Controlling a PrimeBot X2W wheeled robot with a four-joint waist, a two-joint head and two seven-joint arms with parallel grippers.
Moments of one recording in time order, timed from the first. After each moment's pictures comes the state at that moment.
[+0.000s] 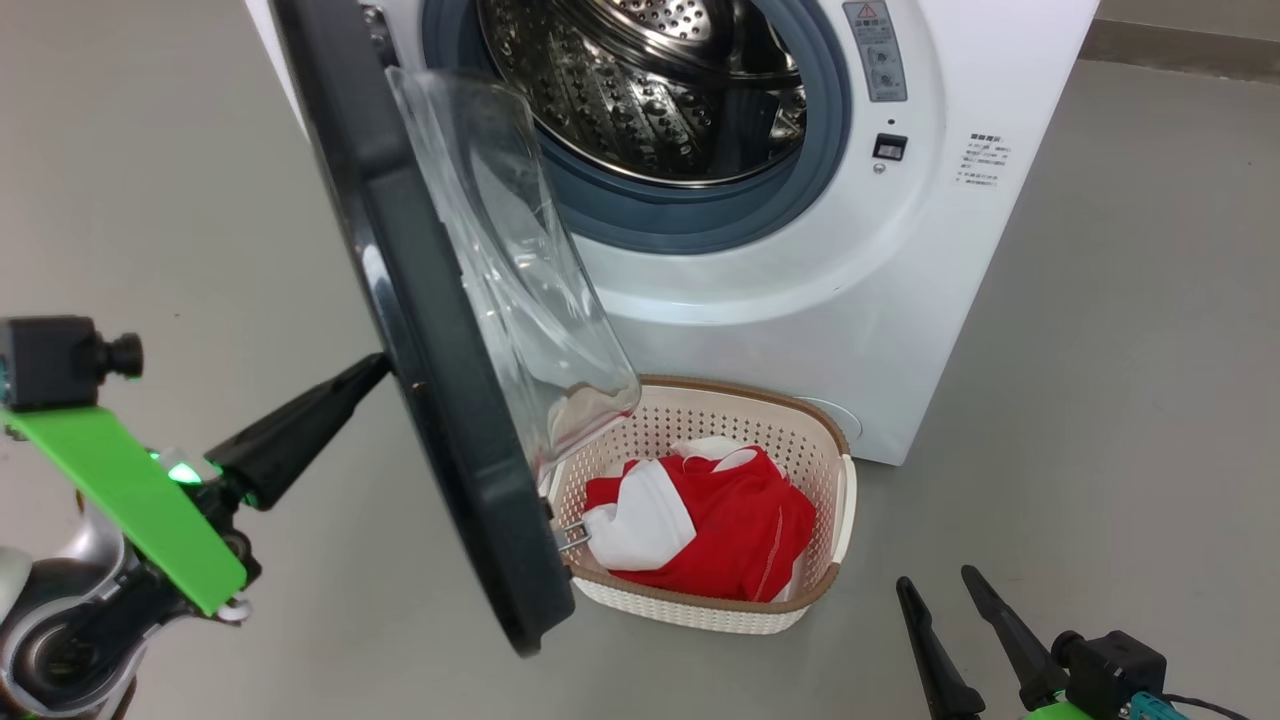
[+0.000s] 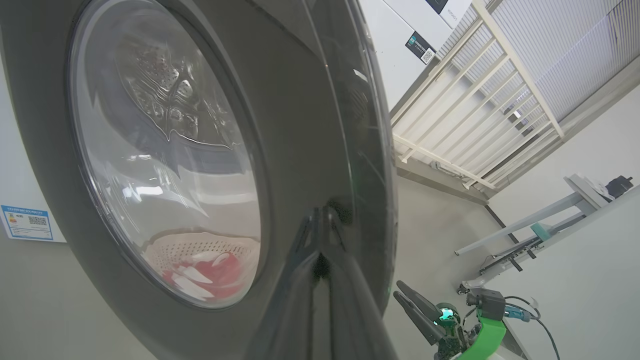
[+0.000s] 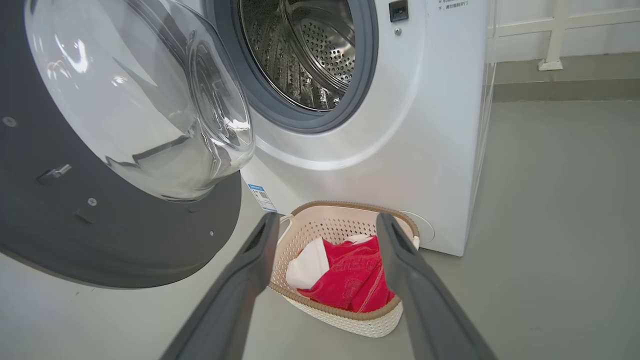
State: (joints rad) left arm -0.50 0.68 -0.40 -0.04 -1.45 -0.12 0.29; right arm 0.08 -0.07 0.14 0.27 0.41 0.12 -0.26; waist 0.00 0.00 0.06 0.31
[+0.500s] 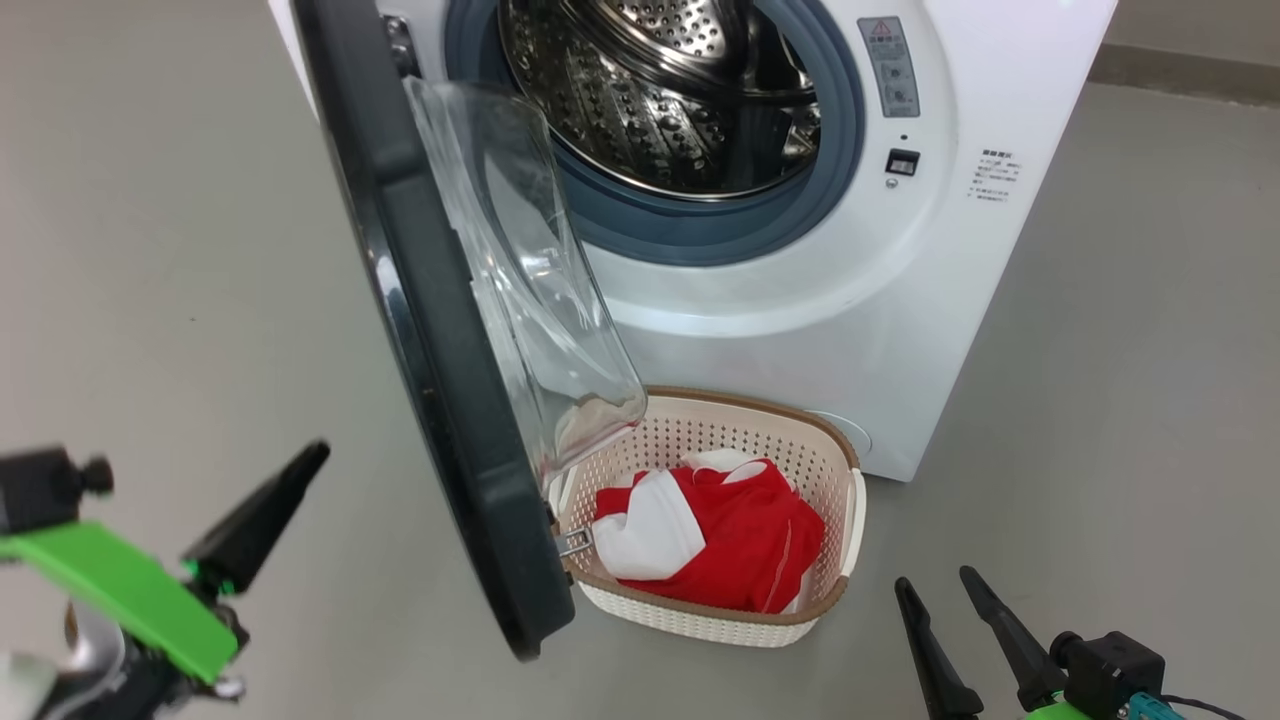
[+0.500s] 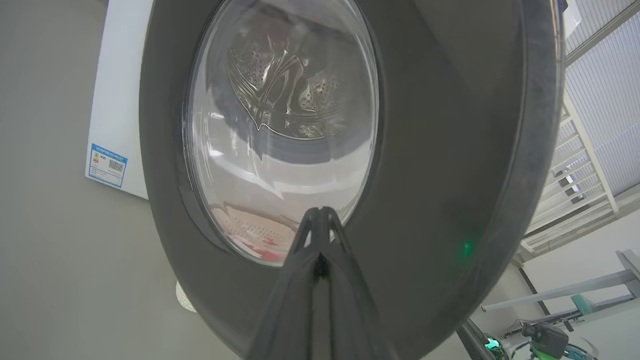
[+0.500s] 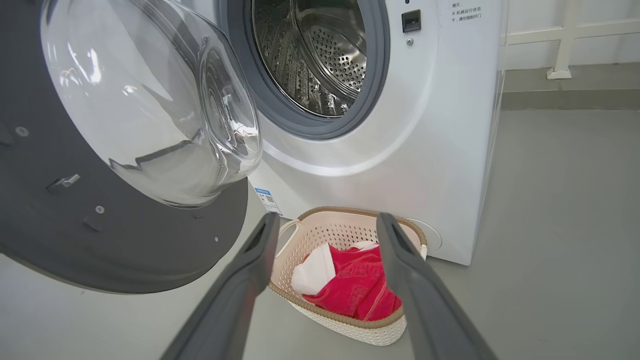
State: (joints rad) left arm -0.35 0.67 -0.40 0.08 -1.44 -0.12 0.12; right arm 0.08 -0.06 0.14 0.27 0.41 0.12 -0.26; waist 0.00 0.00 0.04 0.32
